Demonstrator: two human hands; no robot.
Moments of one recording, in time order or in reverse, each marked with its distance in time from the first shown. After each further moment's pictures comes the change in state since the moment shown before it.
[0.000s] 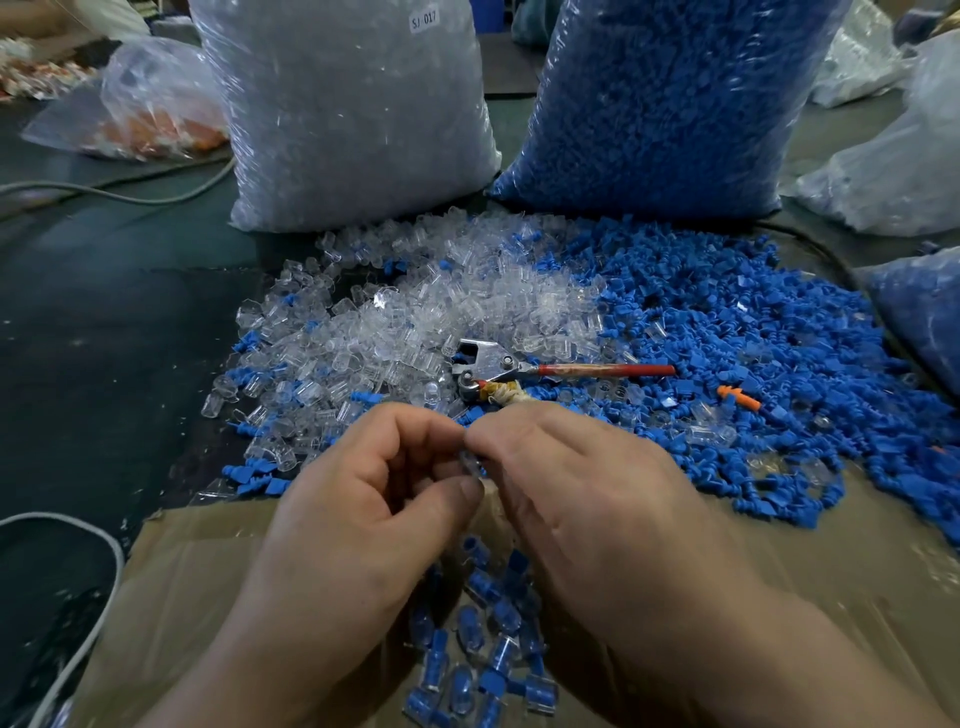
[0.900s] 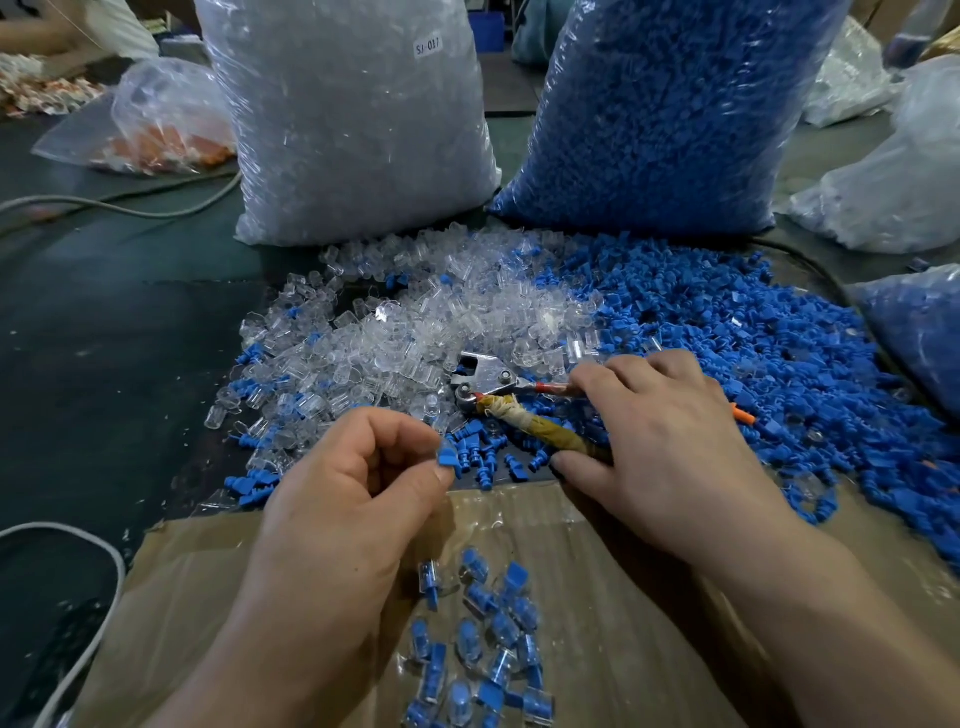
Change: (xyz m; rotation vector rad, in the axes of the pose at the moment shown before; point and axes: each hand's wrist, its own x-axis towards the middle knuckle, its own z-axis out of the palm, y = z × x) left_hand 0.003 0.000 0.003 -0.116 0.180 -0.131; right_hand 0.013 0.058 -0.009 -0.486 -0.237 0.395
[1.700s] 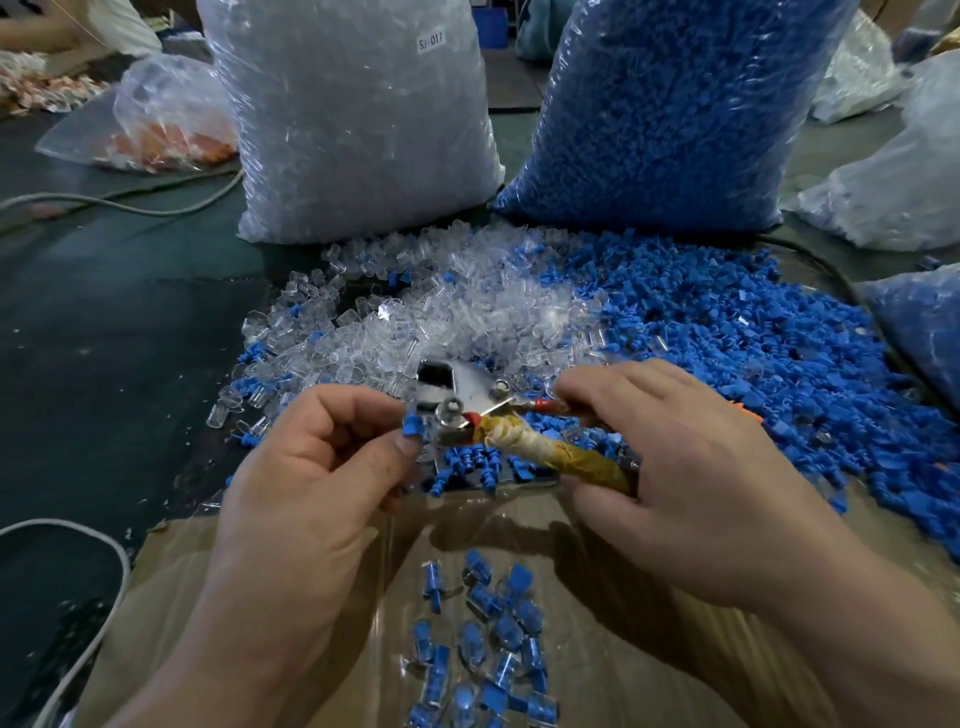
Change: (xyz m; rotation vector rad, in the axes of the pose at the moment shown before) left_hand 0.011 0.001 -0.006 -0.291 0.074 0.021; right_hand -0.019 -0.002 -0.022 0.230 0.013 -0.177
